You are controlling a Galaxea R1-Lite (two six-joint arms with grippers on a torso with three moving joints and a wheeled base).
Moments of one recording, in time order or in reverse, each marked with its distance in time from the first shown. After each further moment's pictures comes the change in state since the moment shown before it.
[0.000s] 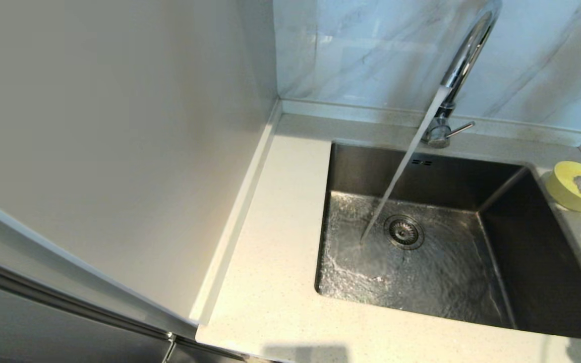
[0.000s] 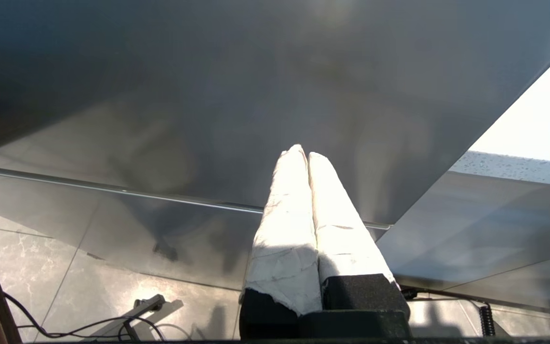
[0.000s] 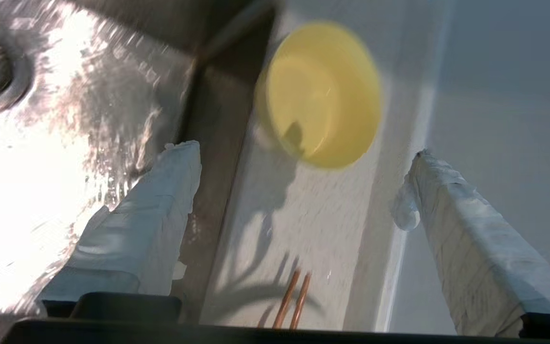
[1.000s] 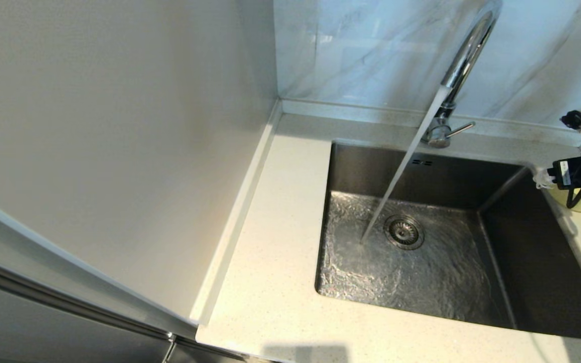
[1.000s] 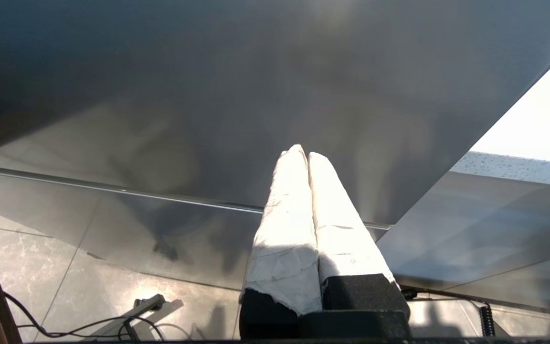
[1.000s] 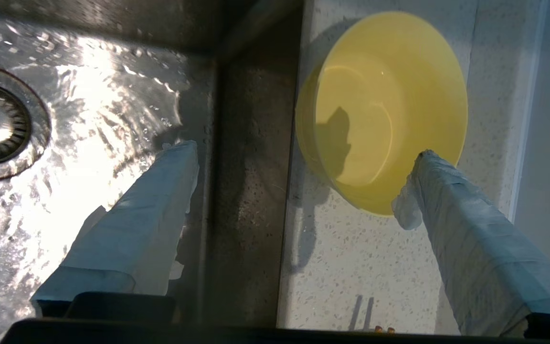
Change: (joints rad) left arm 0.000 0.000 0.000 0.000 0.000 0.000; right arm 0.079 0.282 -0.319 0.207 -0.131 0.263
